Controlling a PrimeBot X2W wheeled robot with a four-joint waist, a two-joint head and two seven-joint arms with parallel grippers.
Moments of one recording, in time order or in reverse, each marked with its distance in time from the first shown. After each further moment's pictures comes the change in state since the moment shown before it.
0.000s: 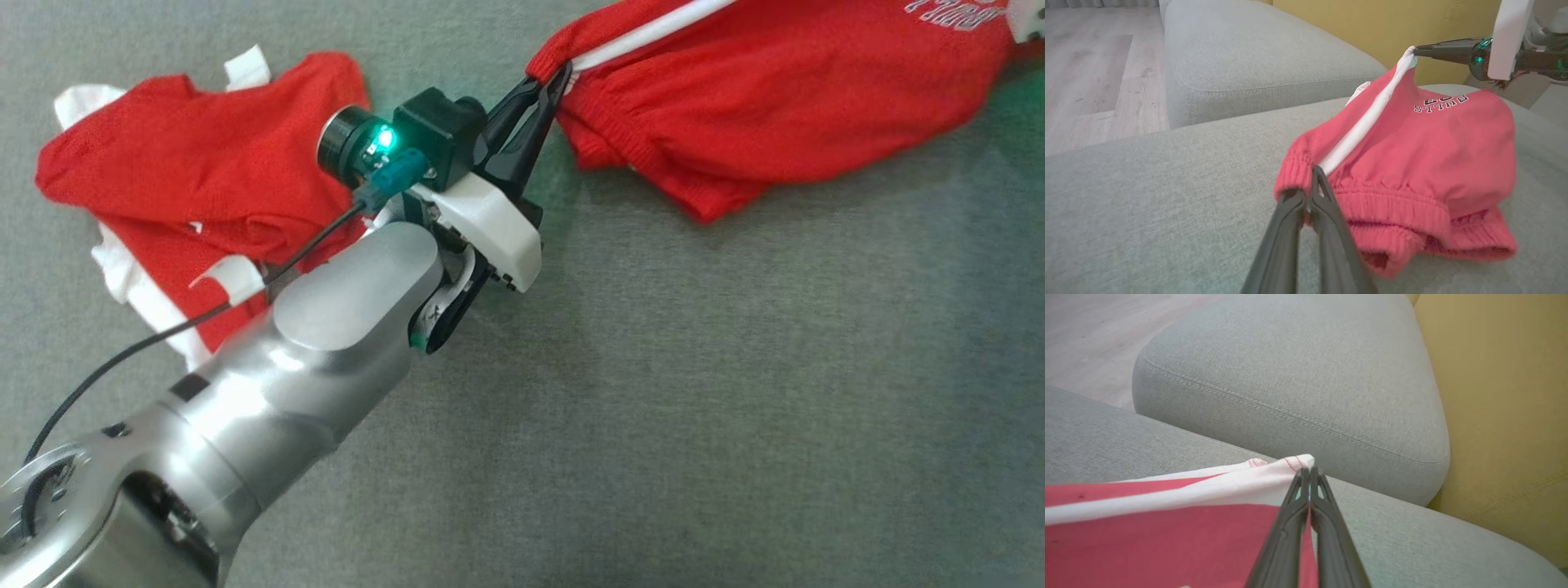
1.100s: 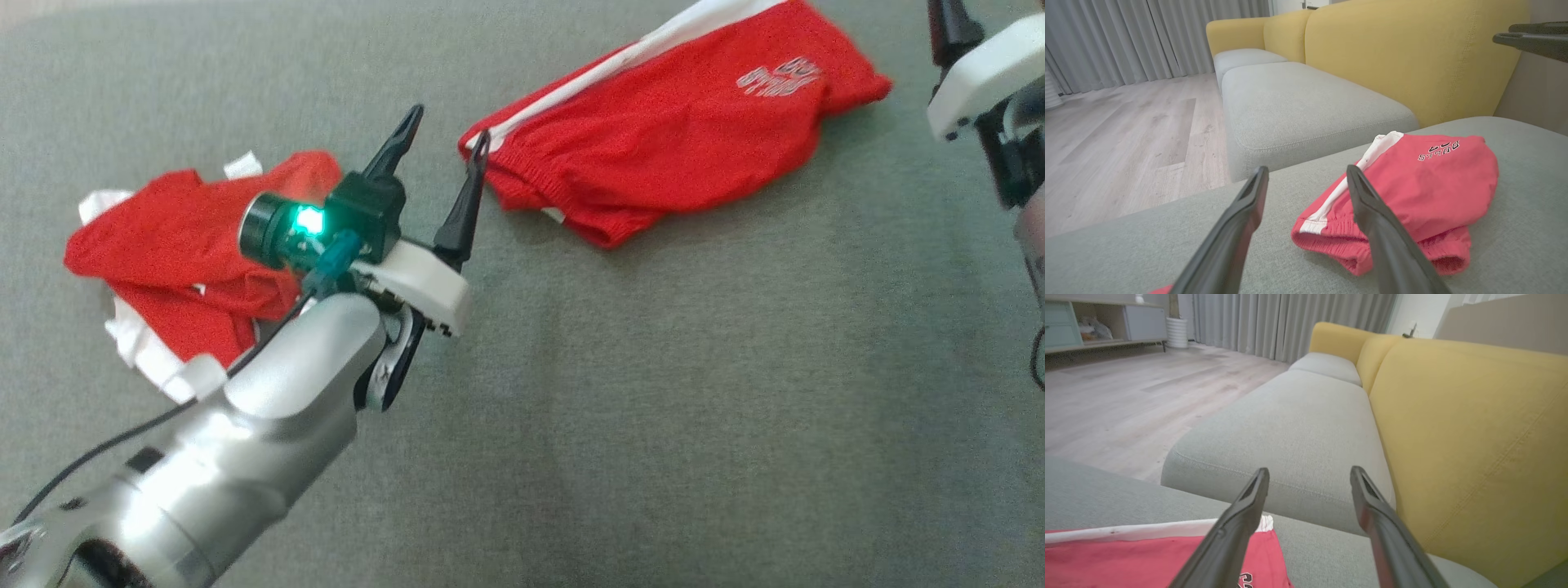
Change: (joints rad) left arm 0.158 0.103 0.060 -0.050 0.062 0.173 -0.041; right arm 0.148 0.041 0.072 0.019 0.125 0.000 -0.282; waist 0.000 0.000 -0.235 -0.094
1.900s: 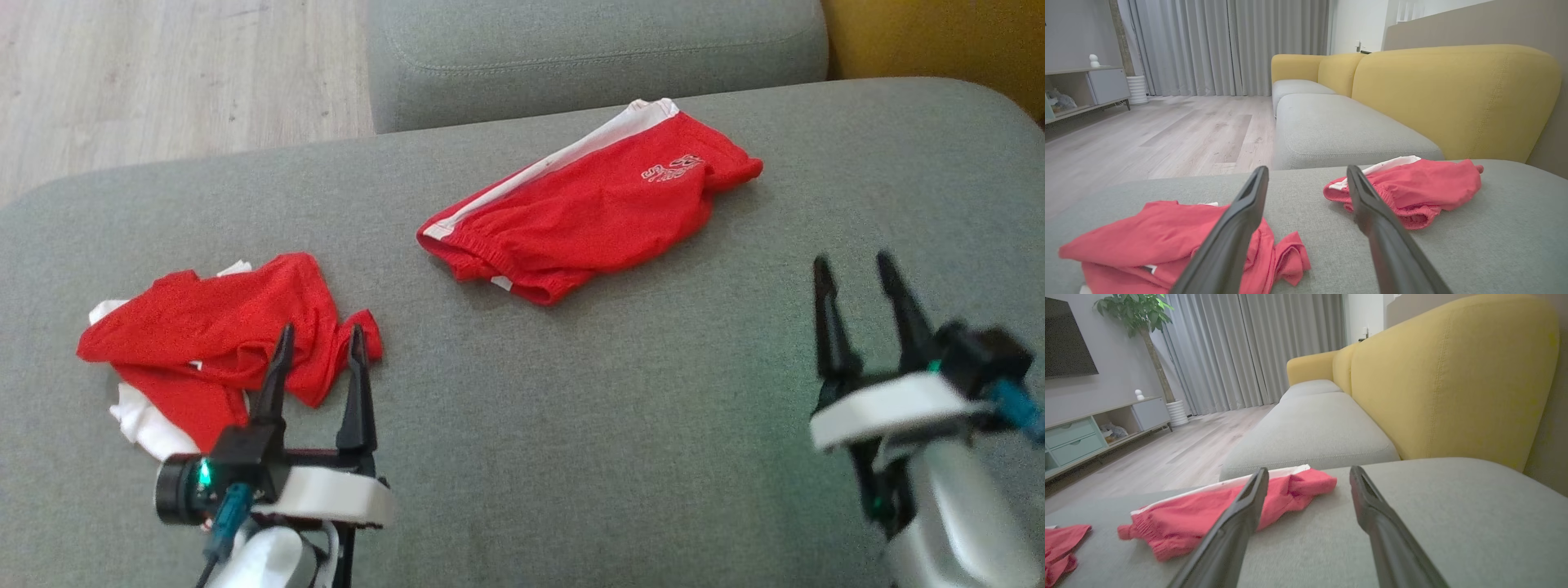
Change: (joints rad) left arm 0.701 0.066 0.496 -0.384 0.277 0.112 -0.002; right arm 0.840 0.225 -0.369 -0.645 -0.028 0.000 -0.005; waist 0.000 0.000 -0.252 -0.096
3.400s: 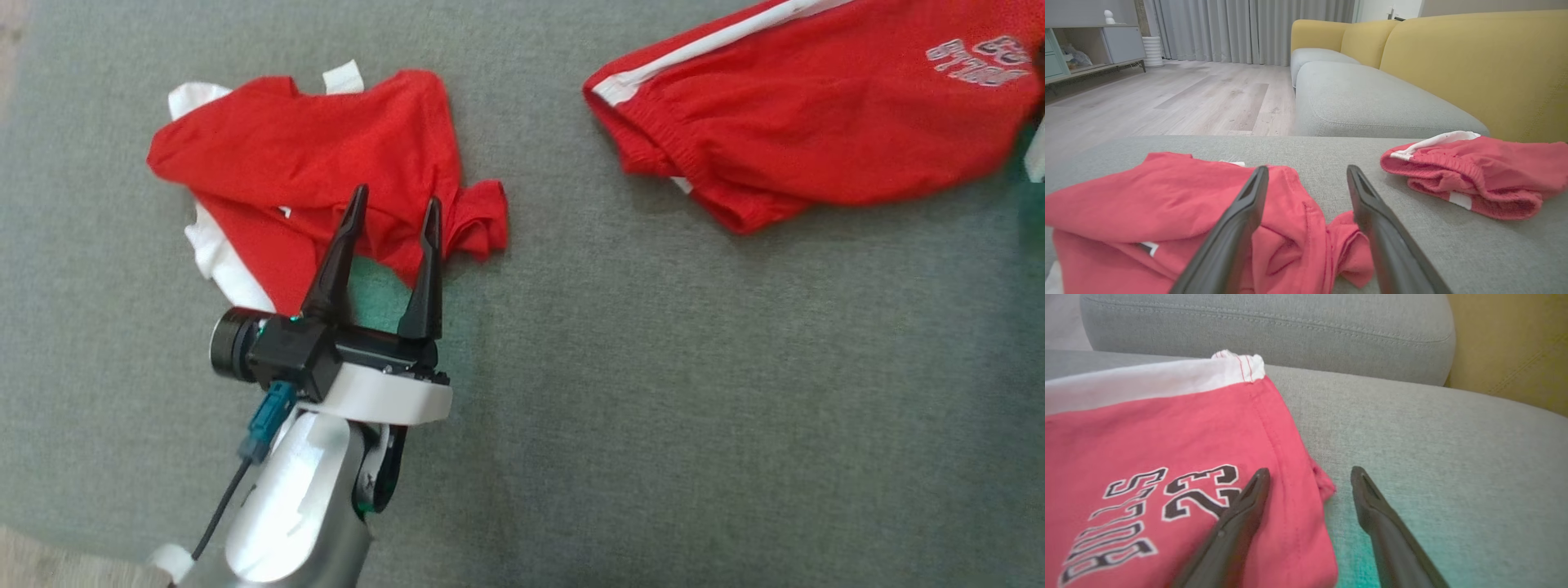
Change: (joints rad) left arm -0.164 -0.284 0.244 0.088 0.312 -0.350 0.000; right arm -0.705 -0.244 -0.138 0.567 -0.239 0.000 0.478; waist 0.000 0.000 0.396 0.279
